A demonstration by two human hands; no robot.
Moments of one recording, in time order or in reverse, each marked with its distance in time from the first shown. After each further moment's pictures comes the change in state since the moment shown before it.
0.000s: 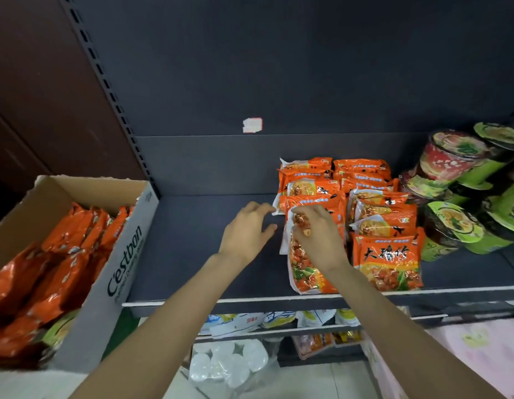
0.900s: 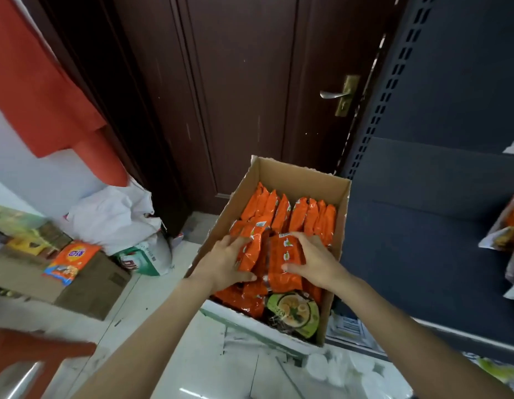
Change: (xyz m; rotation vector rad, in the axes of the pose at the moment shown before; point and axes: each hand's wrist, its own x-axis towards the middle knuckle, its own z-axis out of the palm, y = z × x) left_hand -0.210 -0.377 -0.227 0.107 -0.258 -0.449; right_hand -0.021 -0.314 0.286 -0.008 -0.720 -0.101
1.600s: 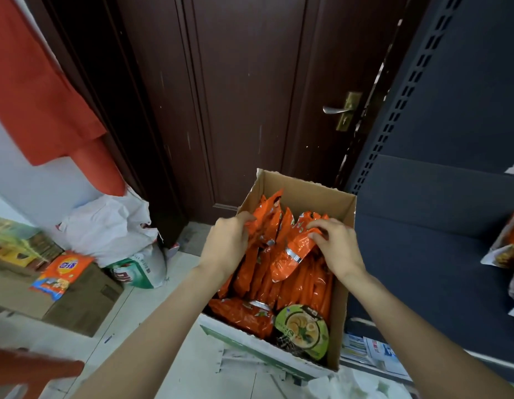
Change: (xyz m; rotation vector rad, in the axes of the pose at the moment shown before) left_hand 0.004 0.024 -0.059 -0.183 0.535 0.090; right_hand 0.017 -0.026 -0.035 0.007 0.530 -0.089
